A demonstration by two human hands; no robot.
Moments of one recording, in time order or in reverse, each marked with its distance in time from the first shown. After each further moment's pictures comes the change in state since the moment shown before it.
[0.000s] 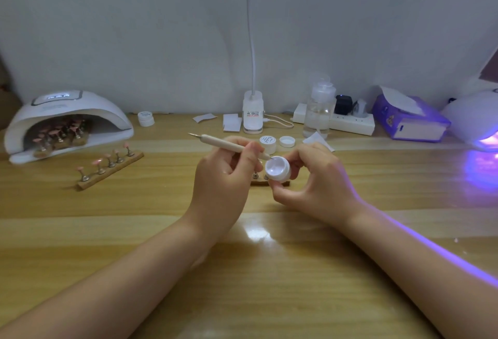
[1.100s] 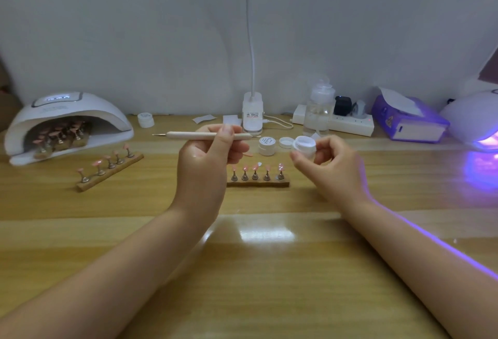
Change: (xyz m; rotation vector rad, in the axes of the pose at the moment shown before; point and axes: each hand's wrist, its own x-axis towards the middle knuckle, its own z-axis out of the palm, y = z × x) left_hand 0.016 0.004 -0.009 -0.358 0.100 -0.152; right_hand 0.005 0.024 -0.002 0.201 0.157 0.521
